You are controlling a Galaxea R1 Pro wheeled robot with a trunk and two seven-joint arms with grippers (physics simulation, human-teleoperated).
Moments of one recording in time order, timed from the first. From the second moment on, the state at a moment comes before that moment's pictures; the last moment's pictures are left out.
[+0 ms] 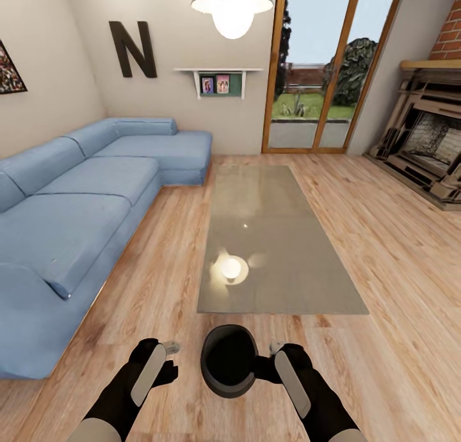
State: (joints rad) left arm -0.47 -0.06 -0.12 -0.91 0.55 0.93 0.65; right arm -0.44 0.15 0.17 -0.95 -0.49 0.84 -0.38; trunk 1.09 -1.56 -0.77
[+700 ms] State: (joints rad) left arm -0.48 -0.06 -0.12 -0.89 0.54 0.93 0.65; right arm -0.44 0.15 0.17 -0.86 -0.49 0.84 -0.38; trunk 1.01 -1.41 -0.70
